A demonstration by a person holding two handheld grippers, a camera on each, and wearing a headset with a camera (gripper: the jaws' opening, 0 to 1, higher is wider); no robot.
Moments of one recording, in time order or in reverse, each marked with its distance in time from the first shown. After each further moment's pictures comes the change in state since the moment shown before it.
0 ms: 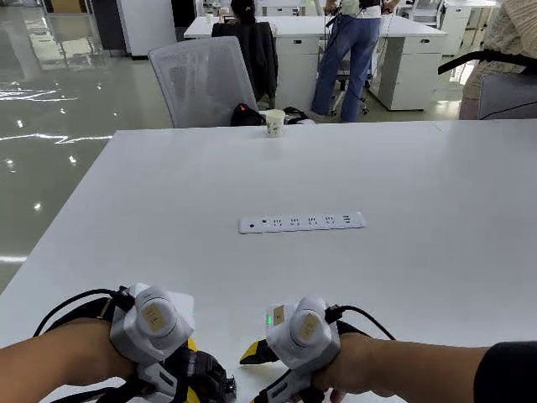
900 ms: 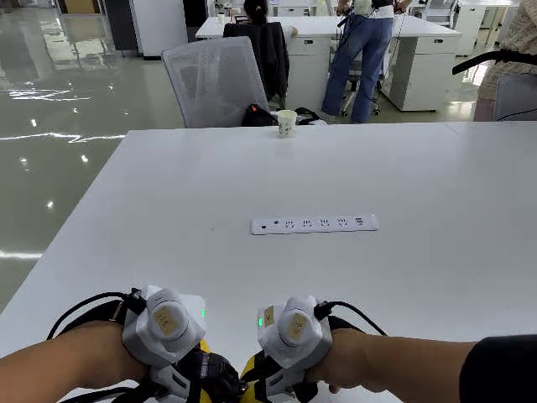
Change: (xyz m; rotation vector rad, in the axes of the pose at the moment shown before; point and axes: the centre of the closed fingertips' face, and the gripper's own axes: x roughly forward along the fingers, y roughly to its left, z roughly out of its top) left arm 0.000 0.000 0.000 -0.009 -0.020 0.010; right arm 0.011 -0.006 0.002 -0.066 0.087 0.026
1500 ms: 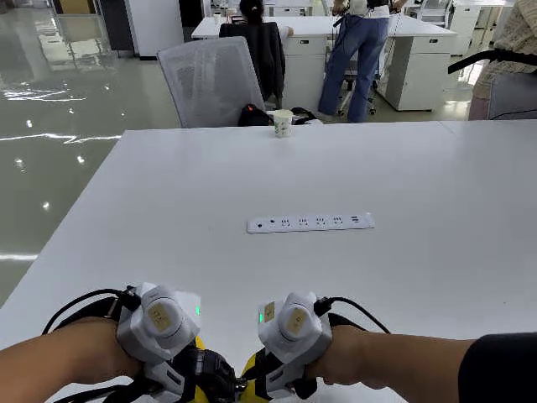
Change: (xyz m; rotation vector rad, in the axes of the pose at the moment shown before) left arm -0.001 0.001 -0.001 0.012 0.001 -0.003; right arm -0.006 0.001 -0.007 0.058 -0.004 0.006
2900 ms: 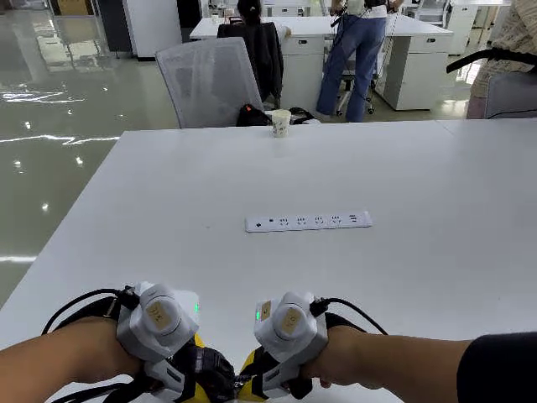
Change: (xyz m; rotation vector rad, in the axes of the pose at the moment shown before) left arm 0.001 0.002 0.002 -0.011 -0.001 0.007; right arm 0.003 -0.002 0.001 0.027 -0.010 -0.051
